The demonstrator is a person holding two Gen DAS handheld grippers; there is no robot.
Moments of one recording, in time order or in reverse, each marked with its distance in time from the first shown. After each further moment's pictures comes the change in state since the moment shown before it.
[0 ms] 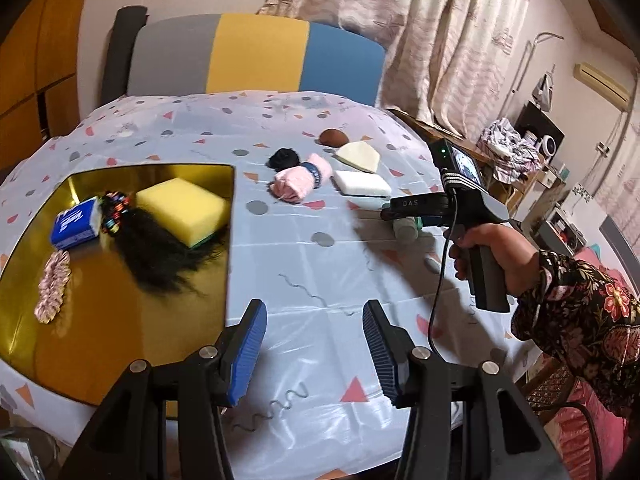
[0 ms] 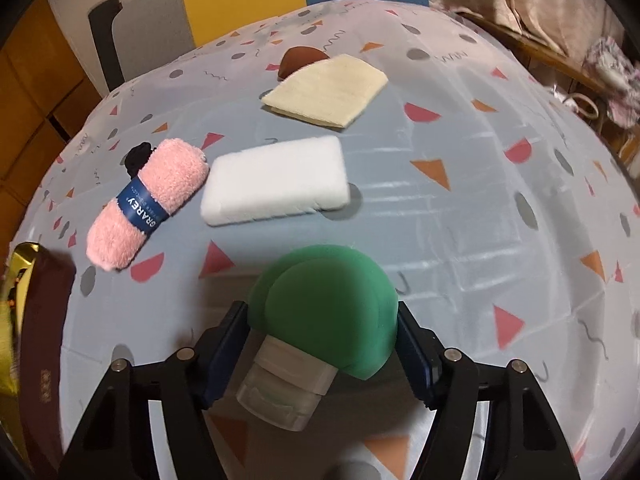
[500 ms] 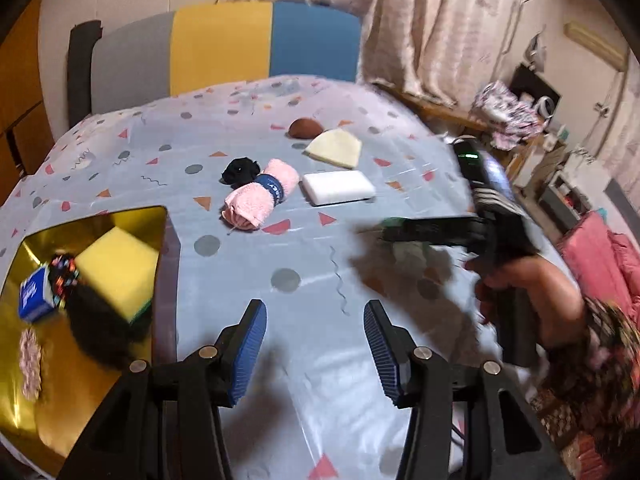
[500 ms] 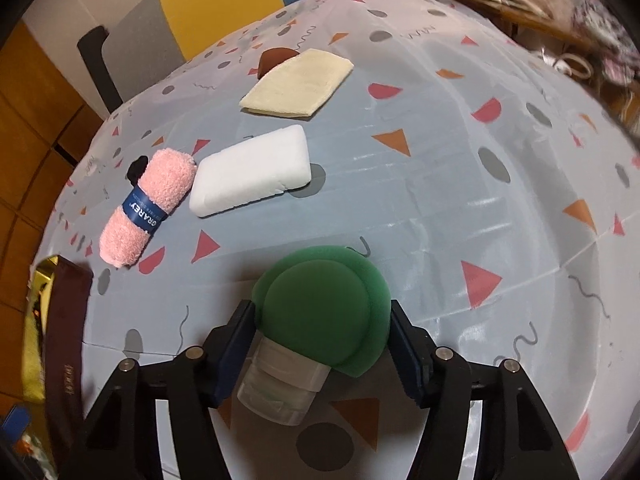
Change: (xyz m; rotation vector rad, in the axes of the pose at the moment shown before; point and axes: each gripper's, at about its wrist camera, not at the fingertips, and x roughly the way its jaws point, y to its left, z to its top) left arm 0.077 -0.051 0.067 0.105 0.109 0.038; right arm -0.015 -0.031 -0.015 0.107 0.016 0.084
